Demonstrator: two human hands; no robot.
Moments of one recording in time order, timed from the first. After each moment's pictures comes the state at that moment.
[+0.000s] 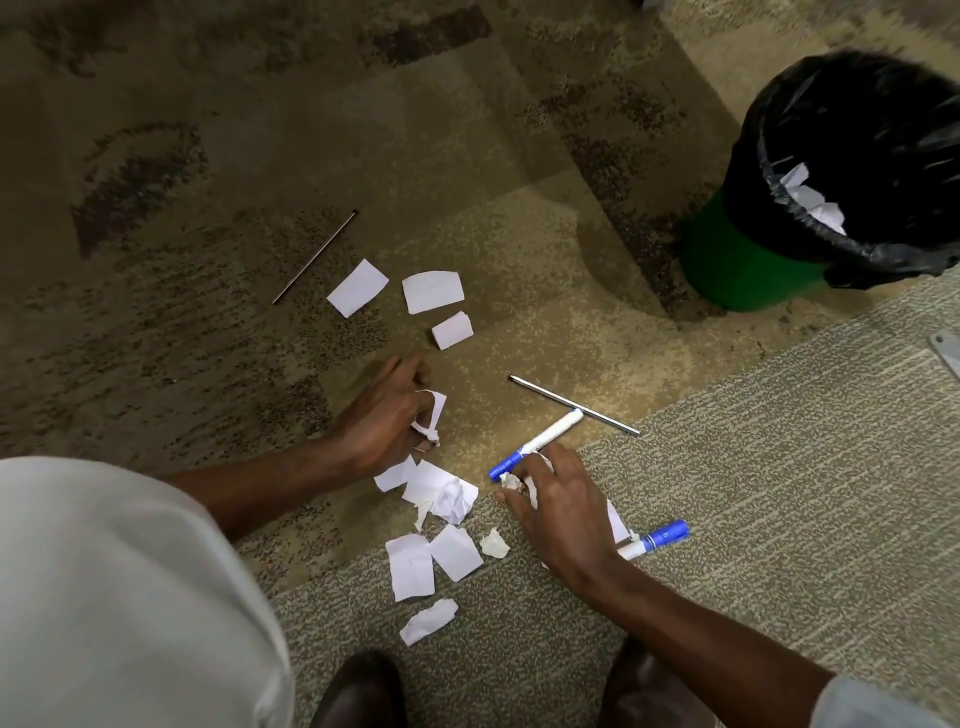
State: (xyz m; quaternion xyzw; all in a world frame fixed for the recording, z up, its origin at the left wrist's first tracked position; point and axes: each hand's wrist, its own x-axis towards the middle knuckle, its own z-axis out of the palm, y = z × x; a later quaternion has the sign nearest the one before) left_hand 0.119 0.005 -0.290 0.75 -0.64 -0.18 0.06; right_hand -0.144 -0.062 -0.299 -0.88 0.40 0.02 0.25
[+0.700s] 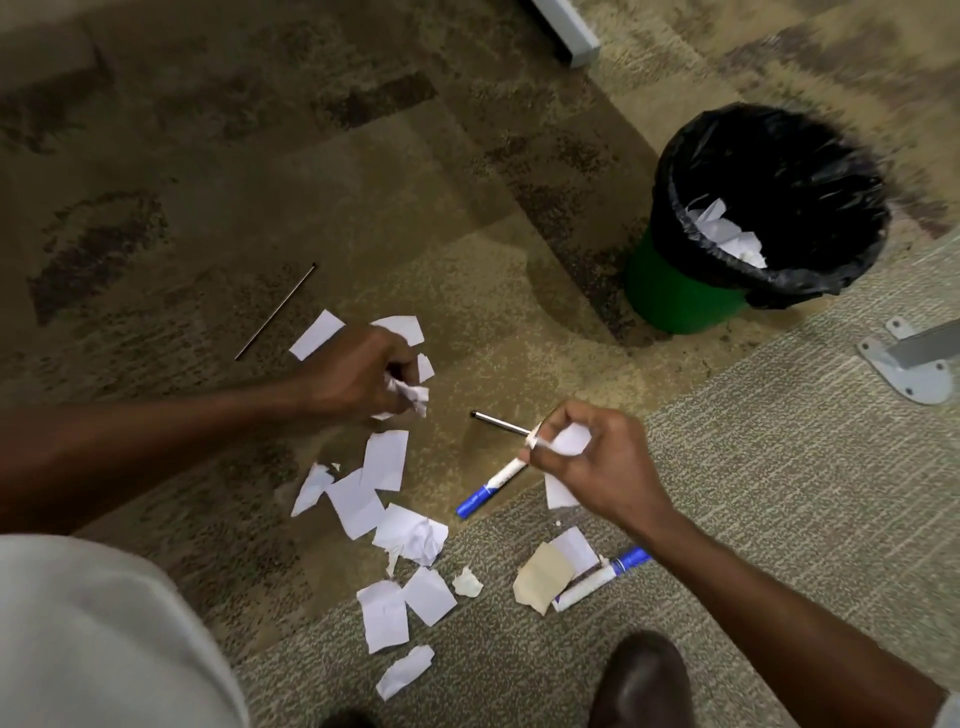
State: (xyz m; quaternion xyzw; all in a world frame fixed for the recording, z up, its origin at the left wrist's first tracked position) left_hand 0.157 -0.078 -0.208 0.71 -0.62 -0.30 0.14; right_hand -0.153 -0.161 -0.211 -0.77 0.45 -0.12 0.43
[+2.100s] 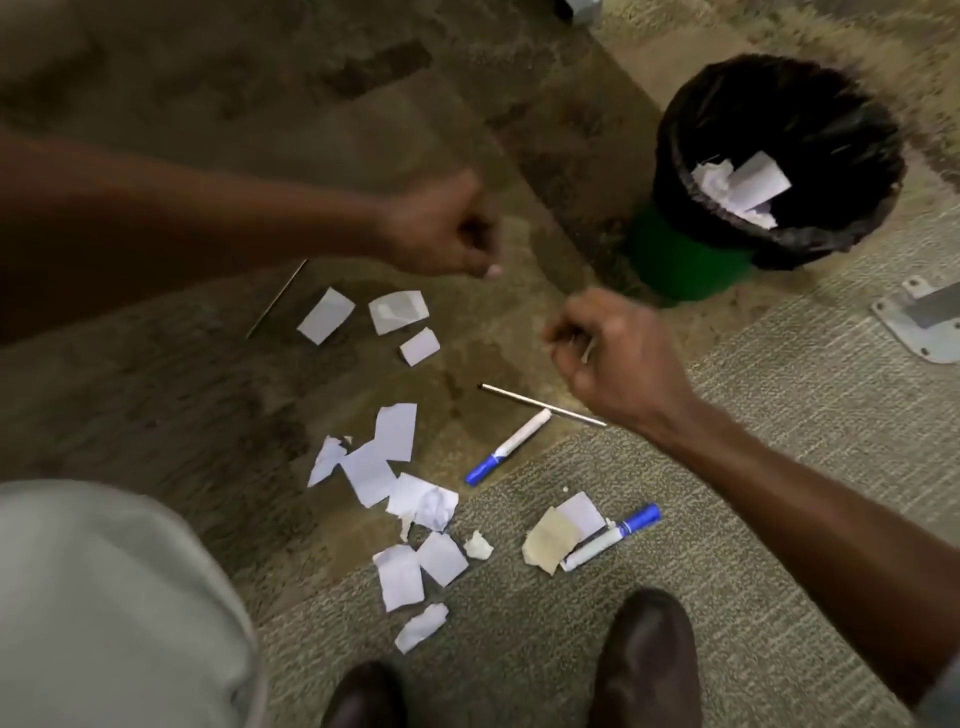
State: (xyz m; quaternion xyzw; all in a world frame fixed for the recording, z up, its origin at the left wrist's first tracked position) left_hand 0.132 -0.190 -0.105 0.65 -0.68 -0.33 0.06; right_hand -0.129 -0.202 -0.160 -0.90 0.33 -0.13 0.25
